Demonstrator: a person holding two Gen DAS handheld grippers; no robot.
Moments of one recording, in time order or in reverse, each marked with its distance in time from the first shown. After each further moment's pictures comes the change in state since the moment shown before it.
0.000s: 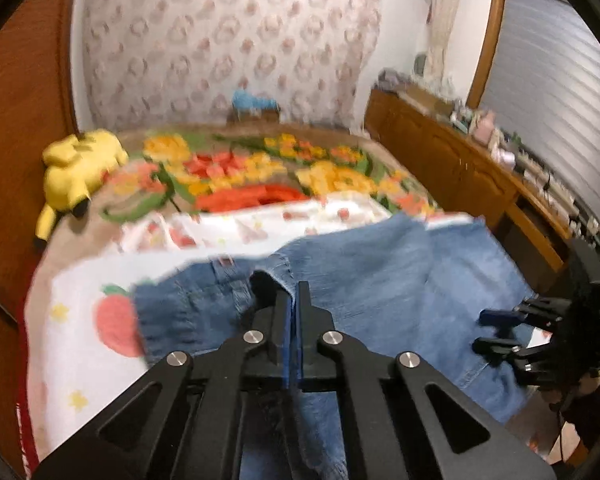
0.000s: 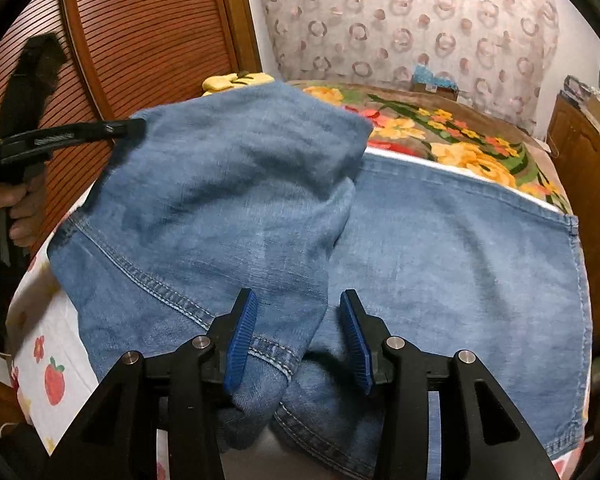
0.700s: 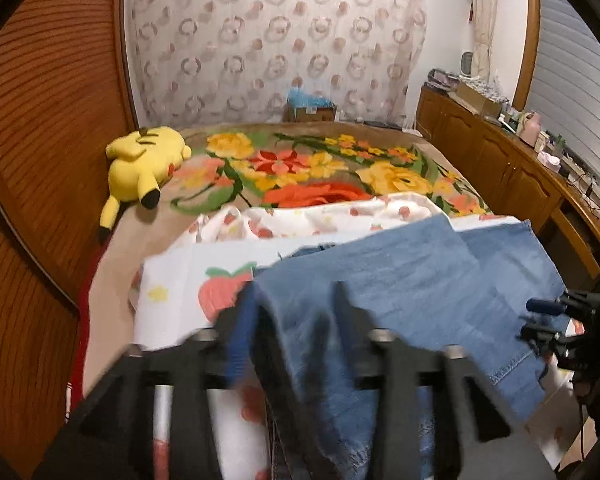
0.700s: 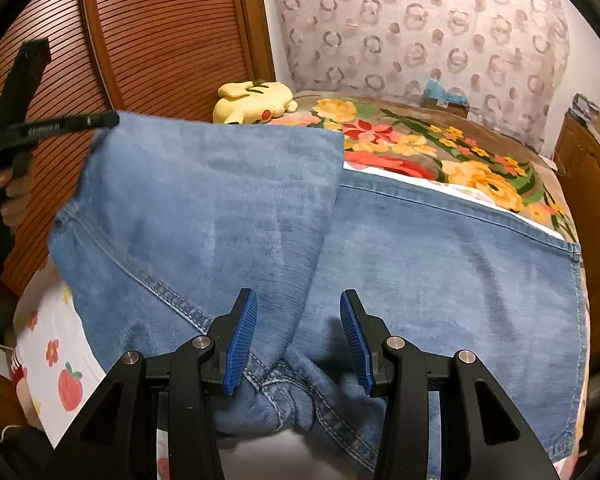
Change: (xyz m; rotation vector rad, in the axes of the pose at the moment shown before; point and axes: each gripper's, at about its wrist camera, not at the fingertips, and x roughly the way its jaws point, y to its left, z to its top) left arm -0.024 0.045 -0.012 -0.025 0.055 0.190; right arm -0.003 0.012 0.000 -0.040 -0.017 0.016
